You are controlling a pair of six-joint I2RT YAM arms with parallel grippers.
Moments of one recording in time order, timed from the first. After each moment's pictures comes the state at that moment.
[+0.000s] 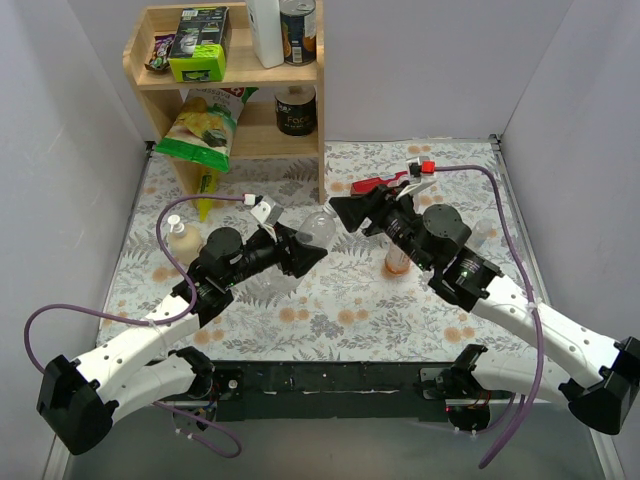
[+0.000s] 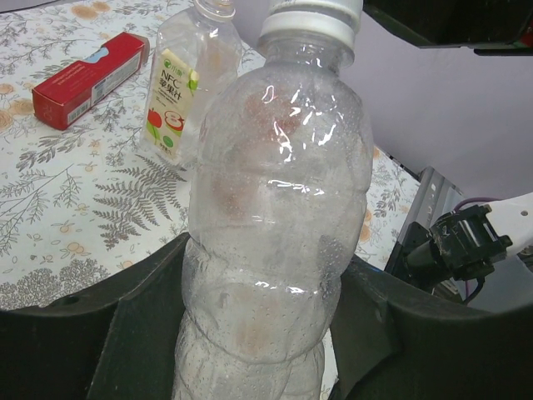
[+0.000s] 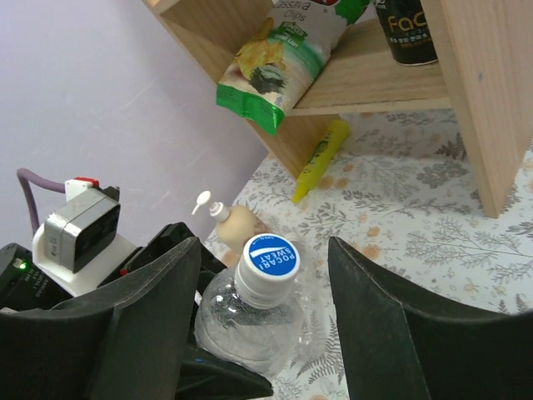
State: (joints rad) left arm -0.70 0.93 0.65 0.24 0.30 -0.37; right arm 0.88 1.01 0.95 0.13 0.19 0.59
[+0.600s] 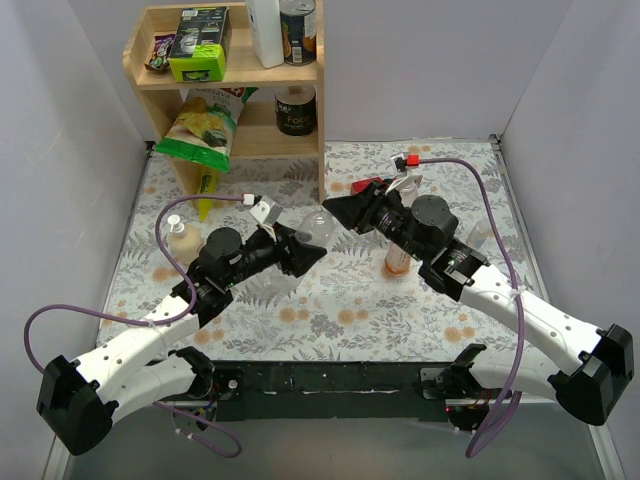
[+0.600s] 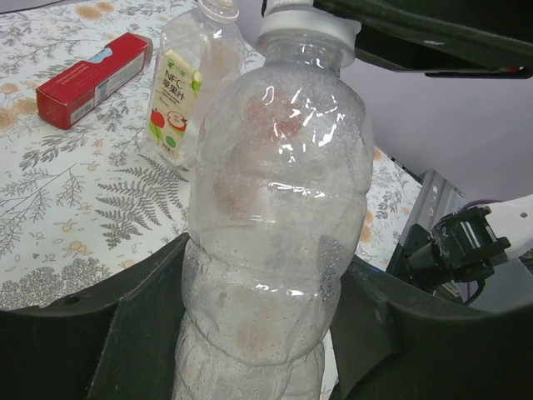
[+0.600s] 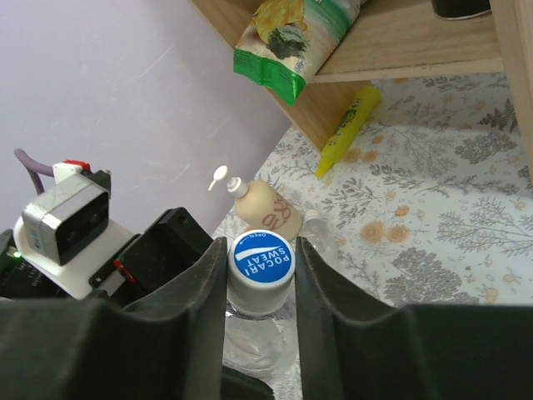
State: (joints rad) left arm -0.70 0.93 0.65 0.24 0.30 -0.37; right arm 0.83 1.09 0.95 0.19 0.00 0.67
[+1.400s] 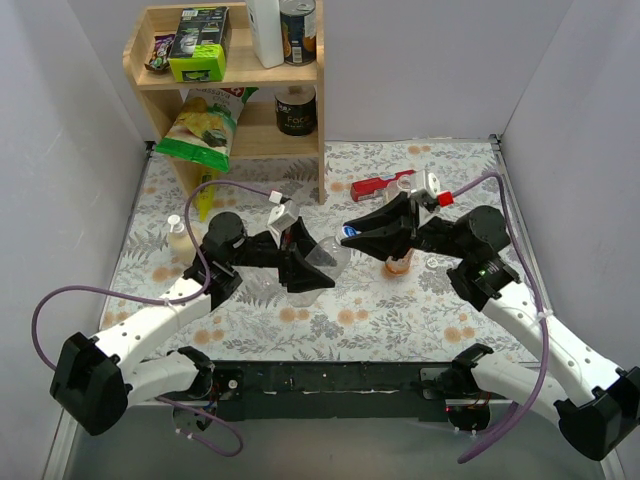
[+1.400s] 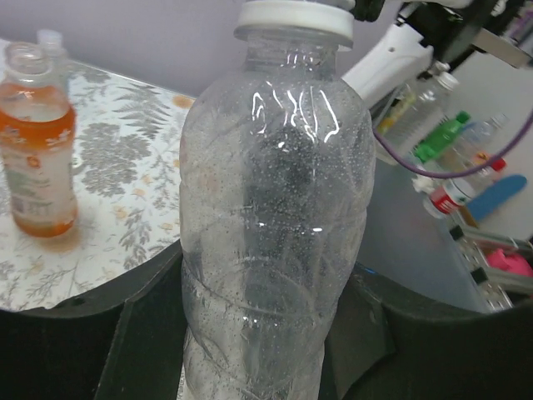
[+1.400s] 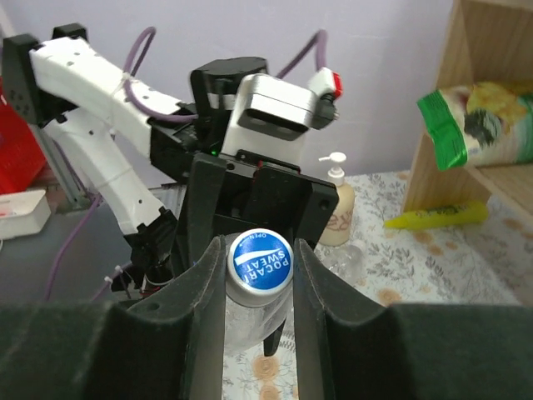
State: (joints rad) left arm -0.64 1.06 0.68 0.47 0.98 -0.47; right arm 0.63 0.94 0.85 0.42 -0.80 0.34
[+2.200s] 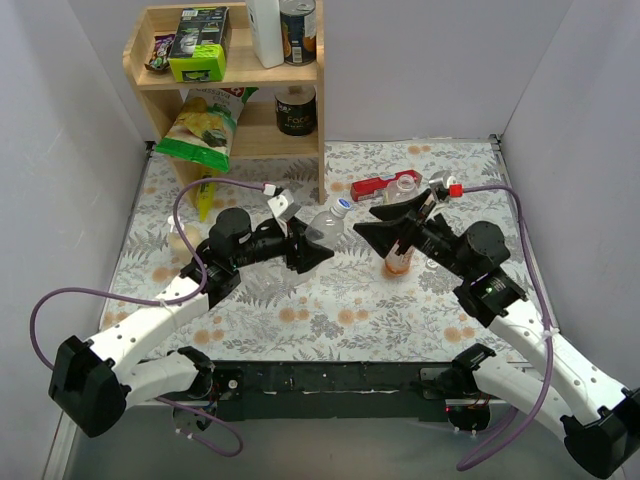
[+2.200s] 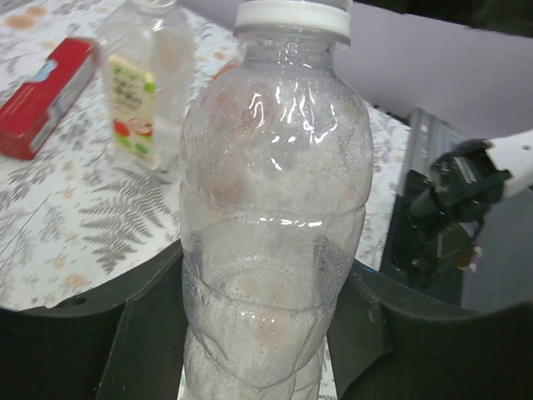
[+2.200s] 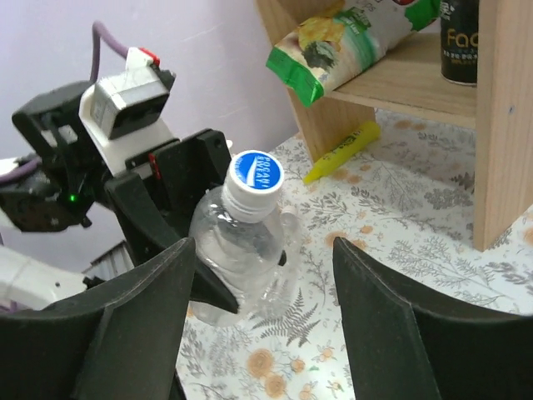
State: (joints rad) left arm -0.64 1.07 0.76 0.22 0.61 -0.21; right arm 0.61 0.79 0.72 0.28 -0.40 0.43
